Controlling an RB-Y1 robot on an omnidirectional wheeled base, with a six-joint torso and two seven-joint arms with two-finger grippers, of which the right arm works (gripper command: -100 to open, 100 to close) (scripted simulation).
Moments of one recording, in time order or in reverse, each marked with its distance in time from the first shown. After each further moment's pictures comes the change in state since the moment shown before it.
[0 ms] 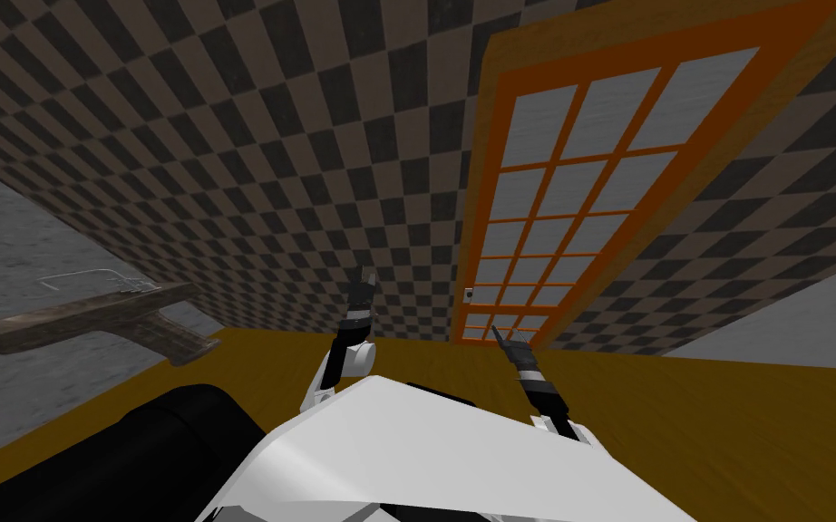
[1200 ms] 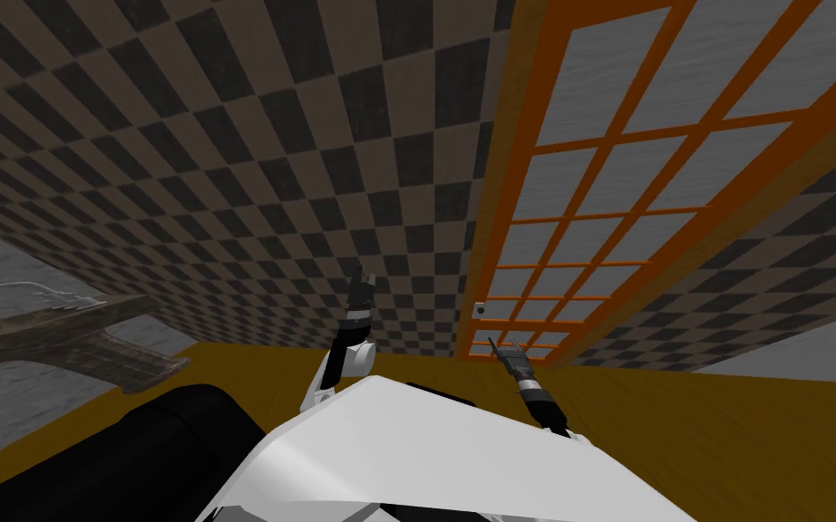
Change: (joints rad) arm -0.091 -0.014 -0.049 0.290 0.102 -0.056 0.171
